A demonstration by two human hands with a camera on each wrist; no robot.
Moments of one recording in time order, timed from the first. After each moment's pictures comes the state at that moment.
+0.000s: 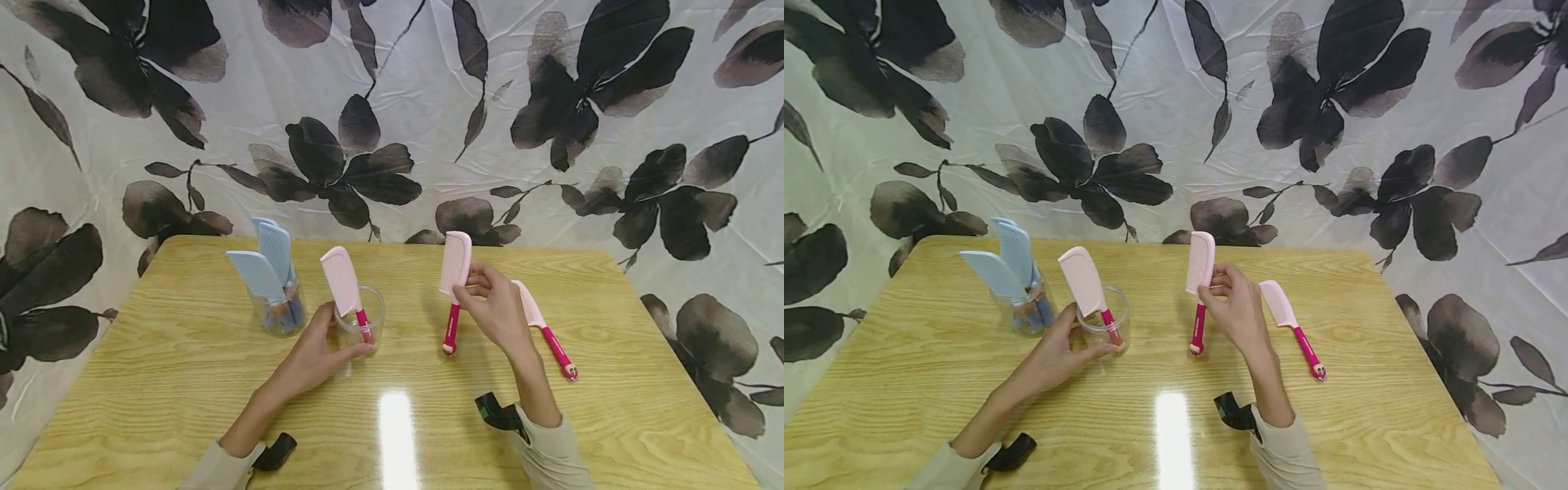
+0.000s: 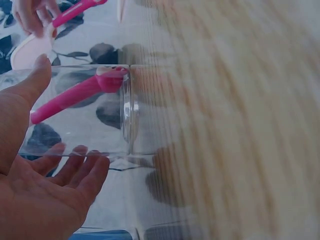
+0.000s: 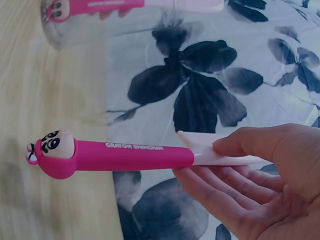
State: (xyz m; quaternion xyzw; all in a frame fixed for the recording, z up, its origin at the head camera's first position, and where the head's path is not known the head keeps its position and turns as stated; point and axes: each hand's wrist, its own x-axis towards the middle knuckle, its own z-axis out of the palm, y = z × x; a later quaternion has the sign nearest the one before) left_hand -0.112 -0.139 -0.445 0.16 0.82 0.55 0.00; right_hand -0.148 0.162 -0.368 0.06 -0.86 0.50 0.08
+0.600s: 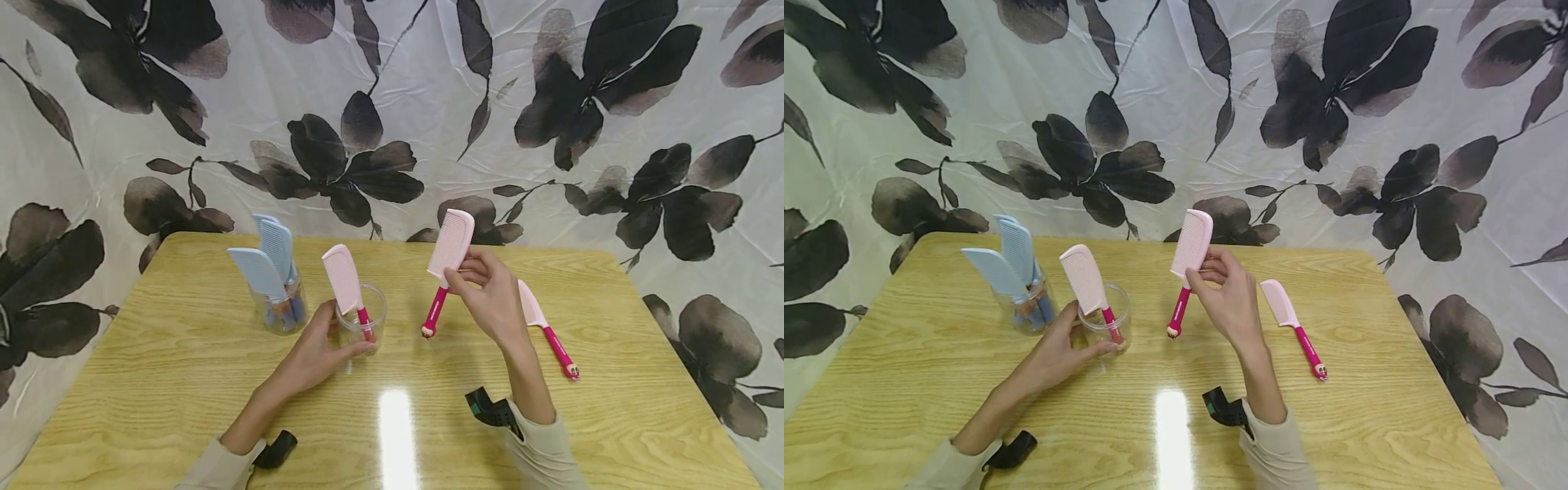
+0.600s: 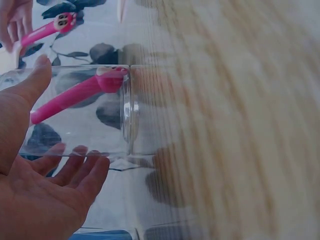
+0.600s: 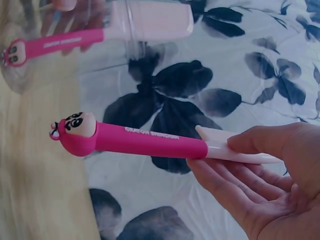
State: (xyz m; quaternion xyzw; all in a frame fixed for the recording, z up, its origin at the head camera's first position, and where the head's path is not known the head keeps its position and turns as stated) left_hand -0.112 -0.138 -0.445 0.16 0.82 0.54 0.00; right_hand -0.146 0.144 -0.345 0.09 -0.80 0.59 0.08
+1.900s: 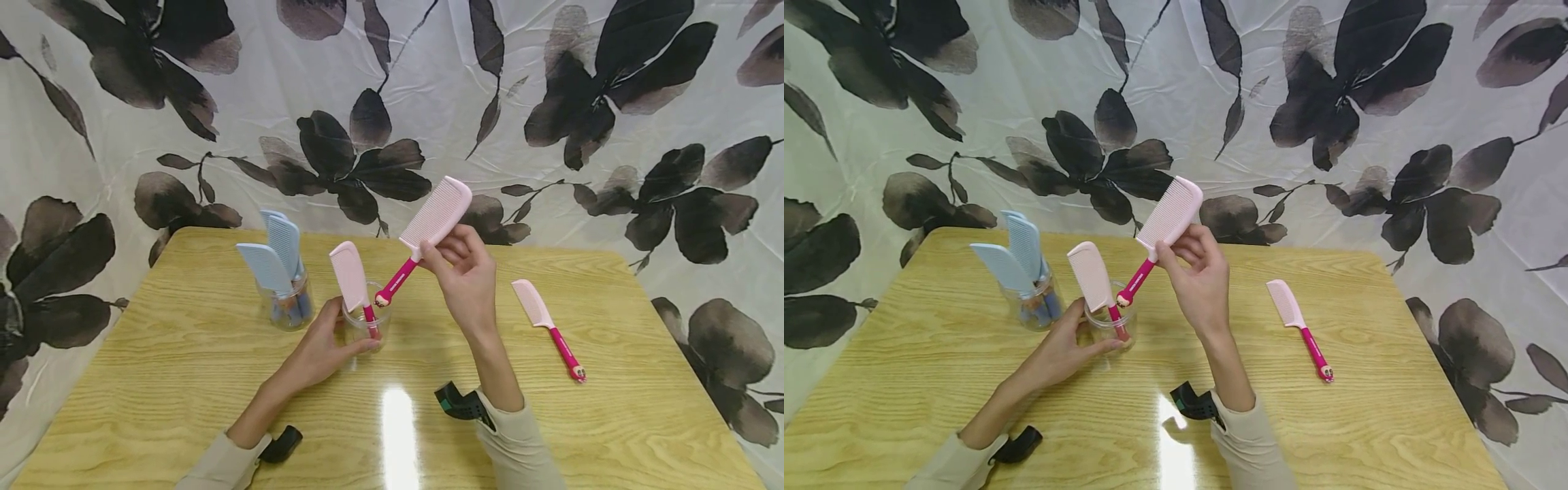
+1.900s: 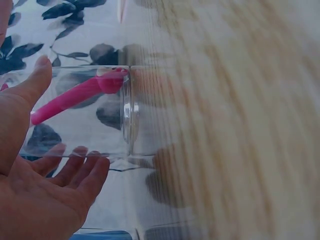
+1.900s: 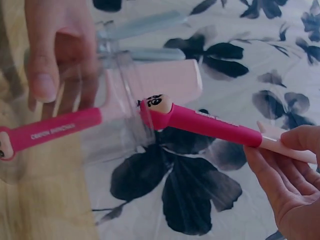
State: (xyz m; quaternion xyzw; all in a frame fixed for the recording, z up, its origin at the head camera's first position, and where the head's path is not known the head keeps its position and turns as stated) left_hand -0.113 -0.139 -0.446 0.16 0.83 0.54 0.00; right_hand -0.153 0.086 -0.339 0.20 -0.61 0.75 0.17
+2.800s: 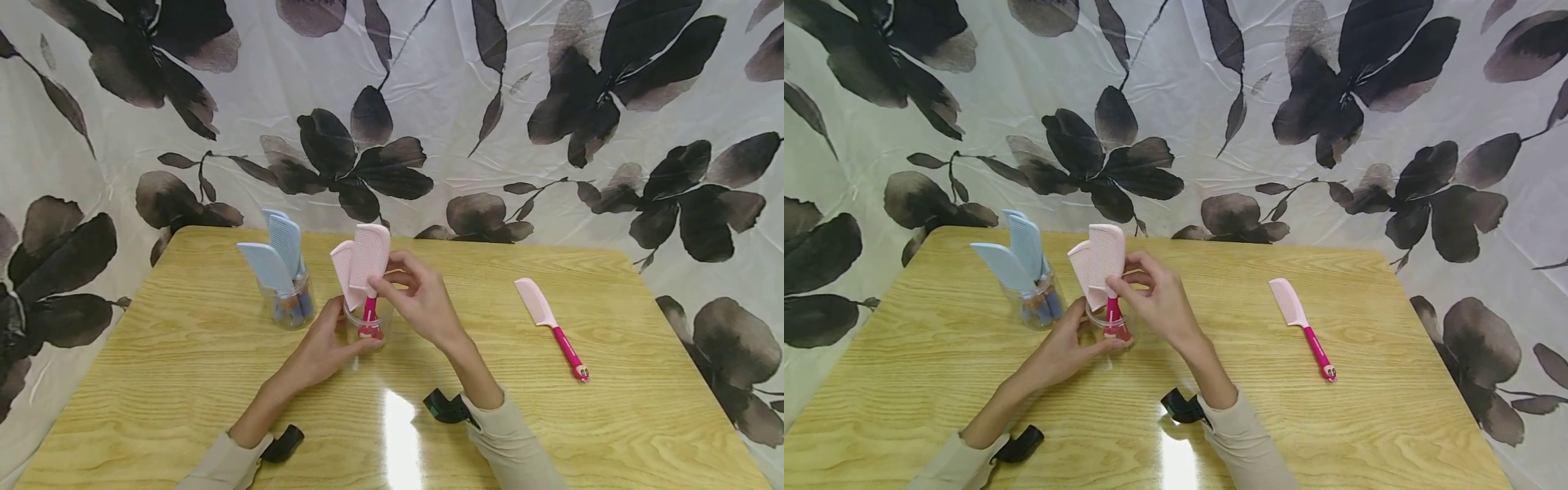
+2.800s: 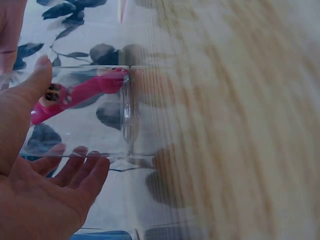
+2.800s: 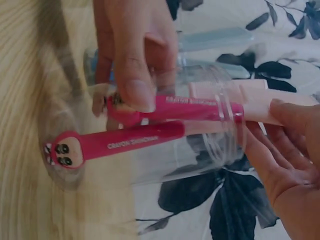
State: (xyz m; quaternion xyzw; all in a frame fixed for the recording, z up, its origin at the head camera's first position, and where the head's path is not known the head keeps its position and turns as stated) left_hand -0.112 -0.141 -0.442 0.17 0.83 0.54 0.00; right_hand -0.154 0.056 -0.370 0.28 -0.70 0.65 0.03
